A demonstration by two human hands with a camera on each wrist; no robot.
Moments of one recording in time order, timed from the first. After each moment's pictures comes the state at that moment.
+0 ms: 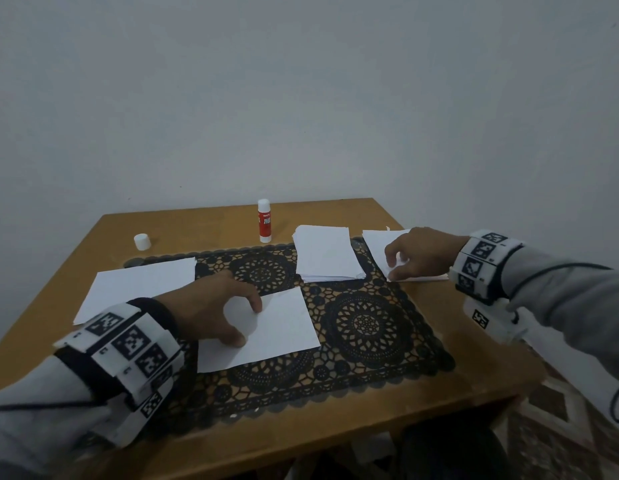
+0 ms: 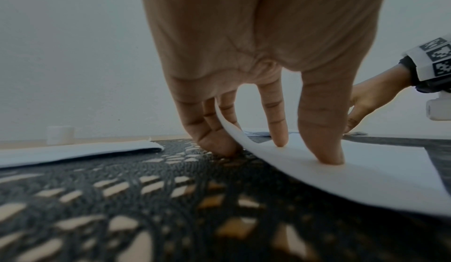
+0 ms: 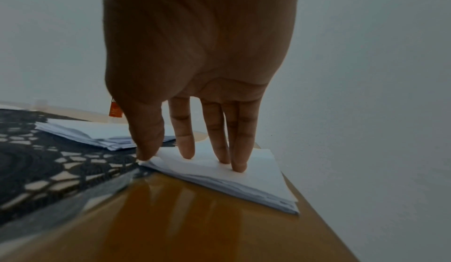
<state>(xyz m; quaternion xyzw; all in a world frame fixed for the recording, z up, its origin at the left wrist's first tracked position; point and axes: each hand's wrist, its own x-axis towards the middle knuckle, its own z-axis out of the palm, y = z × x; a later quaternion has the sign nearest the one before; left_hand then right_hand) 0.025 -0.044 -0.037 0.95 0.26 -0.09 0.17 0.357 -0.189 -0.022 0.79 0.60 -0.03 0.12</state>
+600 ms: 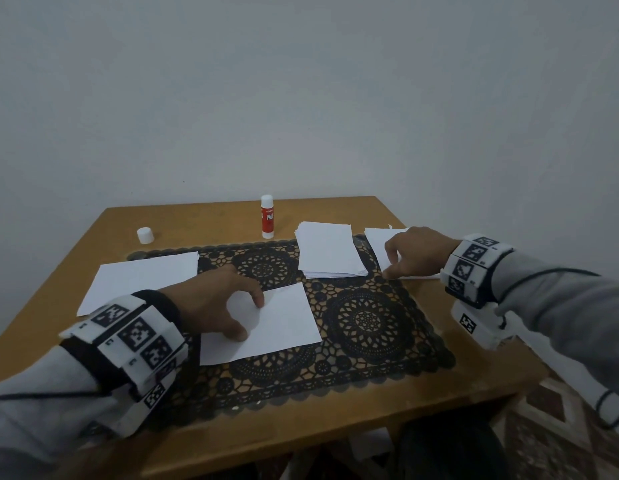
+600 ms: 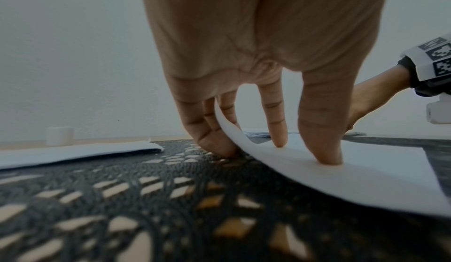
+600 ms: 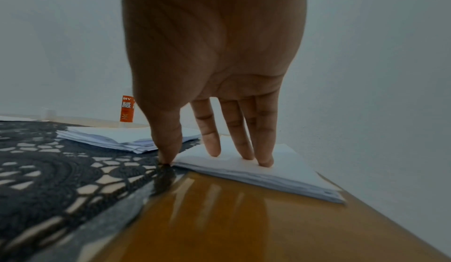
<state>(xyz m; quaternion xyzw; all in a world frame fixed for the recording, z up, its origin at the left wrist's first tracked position) 0.025 -0.046 -0.036 0.95 0.27 -0.09 0.16 0.341 -0.182 -0.026 0.81 0.56 -0.01 0.14</state>
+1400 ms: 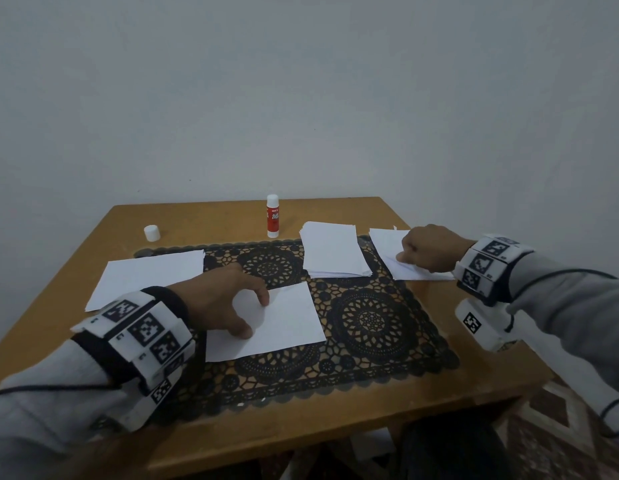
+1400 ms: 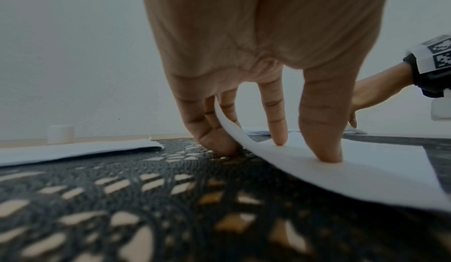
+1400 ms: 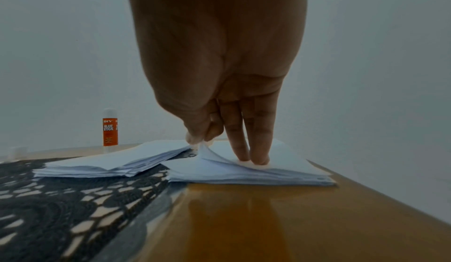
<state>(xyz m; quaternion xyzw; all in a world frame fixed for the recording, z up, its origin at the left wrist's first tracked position) 0.025 -0.049 -0.033 0.95 0.26 -0.10 0.16 0.349 -0.187 -0.022 0.85 0.52 -0.01 0.08</state>
